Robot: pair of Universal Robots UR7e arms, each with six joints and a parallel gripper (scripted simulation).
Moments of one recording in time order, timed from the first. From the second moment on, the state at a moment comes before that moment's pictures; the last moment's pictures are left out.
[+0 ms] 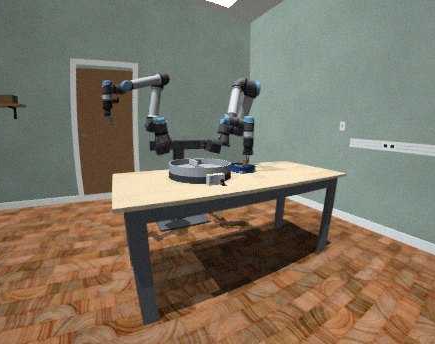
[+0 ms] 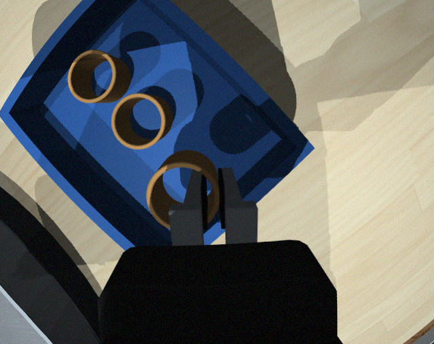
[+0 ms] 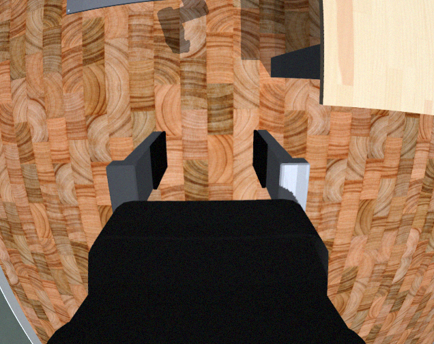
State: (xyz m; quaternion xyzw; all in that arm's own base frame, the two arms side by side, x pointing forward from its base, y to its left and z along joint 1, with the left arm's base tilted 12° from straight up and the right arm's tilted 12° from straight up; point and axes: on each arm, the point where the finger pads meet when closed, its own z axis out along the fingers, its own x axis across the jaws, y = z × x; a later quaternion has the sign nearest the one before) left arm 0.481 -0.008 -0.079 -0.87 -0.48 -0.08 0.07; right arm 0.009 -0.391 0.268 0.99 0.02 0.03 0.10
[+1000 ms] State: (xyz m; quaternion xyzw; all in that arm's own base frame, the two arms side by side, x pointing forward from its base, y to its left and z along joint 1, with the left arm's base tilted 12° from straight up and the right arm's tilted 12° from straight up) left arm 0.482 -0.004 -0.097 -0.87 -0.48 -0.08 0.08; right arm 0.009 -0.391 0.268 0.99 0.02 0.03 0.10
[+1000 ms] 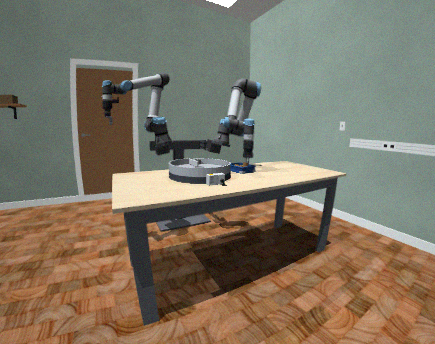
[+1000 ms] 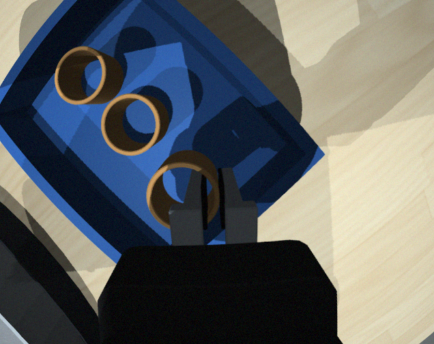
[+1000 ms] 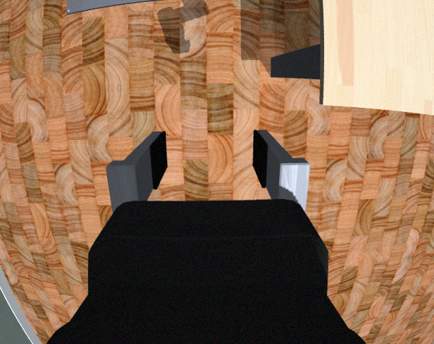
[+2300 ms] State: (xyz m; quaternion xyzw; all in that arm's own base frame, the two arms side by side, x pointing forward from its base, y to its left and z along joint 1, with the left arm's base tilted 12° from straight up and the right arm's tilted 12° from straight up) left arm 0.484 0.000 -0.120 -0.87 -0.48 -0.08 0.07; right arm 0.009 -0.391 0.268 0.99 0.02 0.03 0.10
